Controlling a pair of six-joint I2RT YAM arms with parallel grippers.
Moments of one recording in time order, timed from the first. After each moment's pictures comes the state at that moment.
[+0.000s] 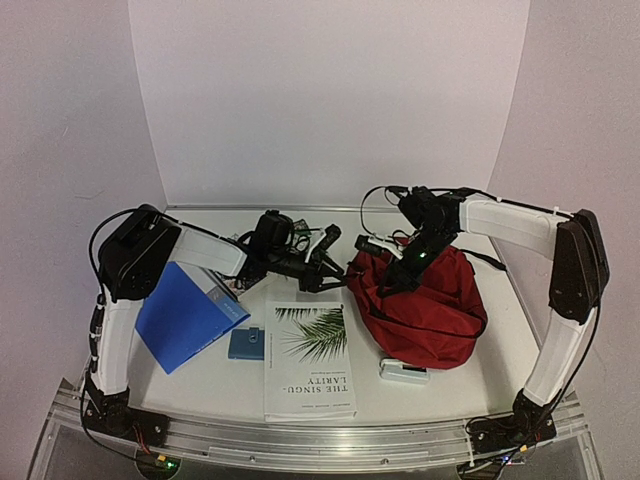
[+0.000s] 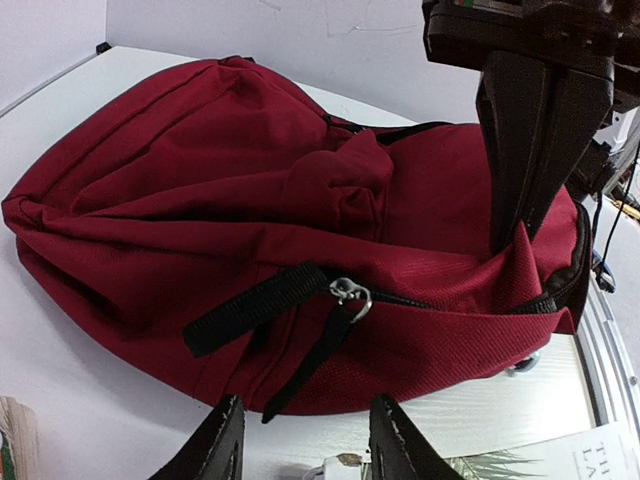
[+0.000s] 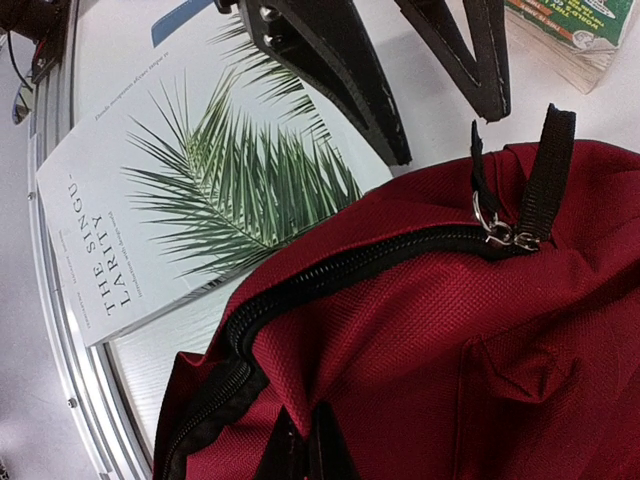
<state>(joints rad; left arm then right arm) -0.71 2.18 1.39 0.34 0.81 0.08 0.54 1.84 1.49 -0.97 -0.53 -0.57</state>
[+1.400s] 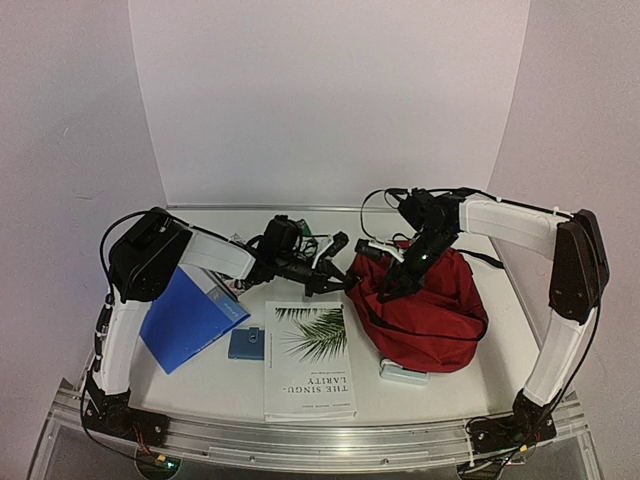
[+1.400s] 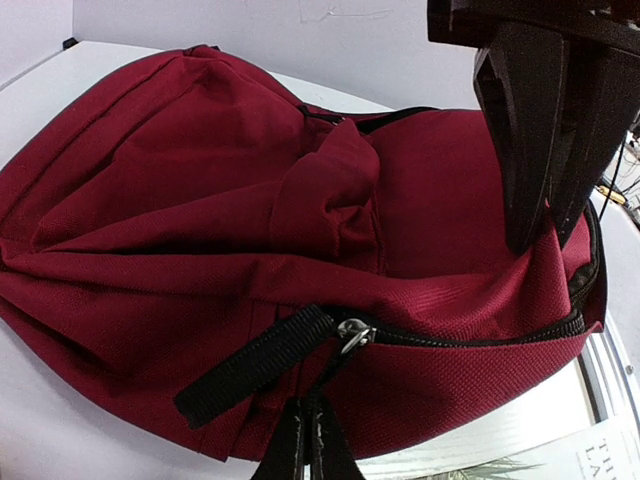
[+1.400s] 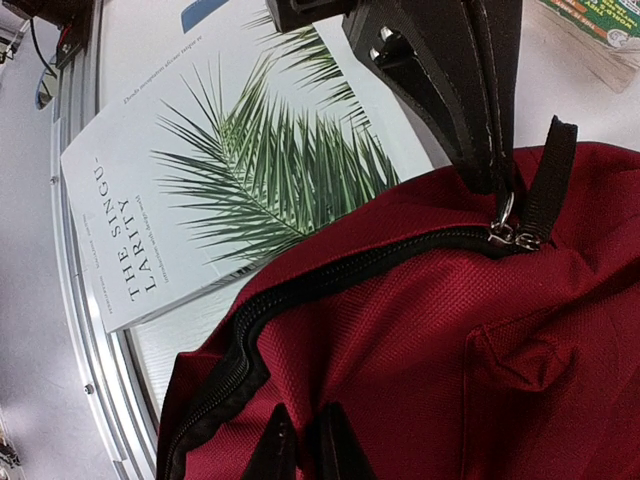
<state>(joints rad) -0.74 2.25 1.45 0.33 0.86 0.10 0.54 1.84 1.49 -1.02 -0.57 -0.60</state>
